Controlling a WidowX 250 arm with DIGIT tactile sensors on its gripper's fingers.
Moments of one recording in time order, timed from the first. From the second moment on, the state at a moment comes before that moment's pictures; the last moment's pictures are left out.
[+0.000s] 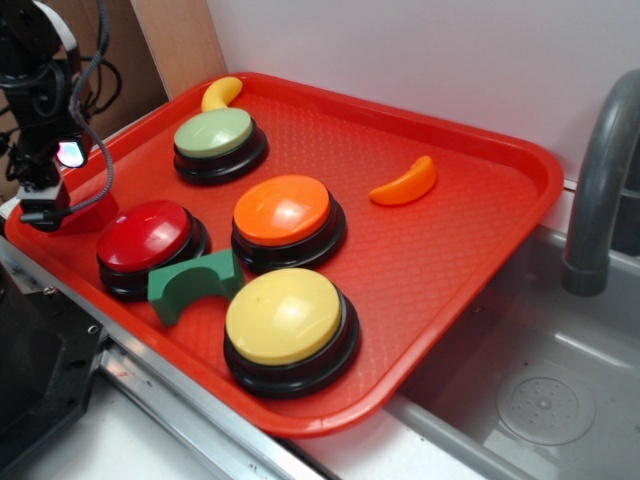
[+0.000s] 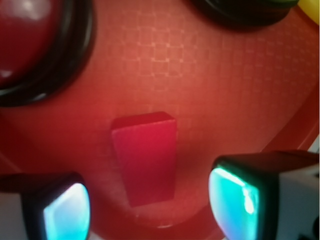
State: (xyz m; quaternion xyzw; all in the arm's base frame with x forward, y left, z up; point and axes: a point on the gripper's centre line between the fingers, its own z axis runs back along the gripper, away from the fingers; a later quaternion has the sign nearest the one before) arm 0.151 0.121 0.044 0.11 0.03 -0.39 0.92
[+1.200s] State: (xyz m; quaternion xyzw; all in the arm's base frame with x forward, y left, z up) arm 0.160 0.118 0.015 0.08 0.04 -0.37 0.92
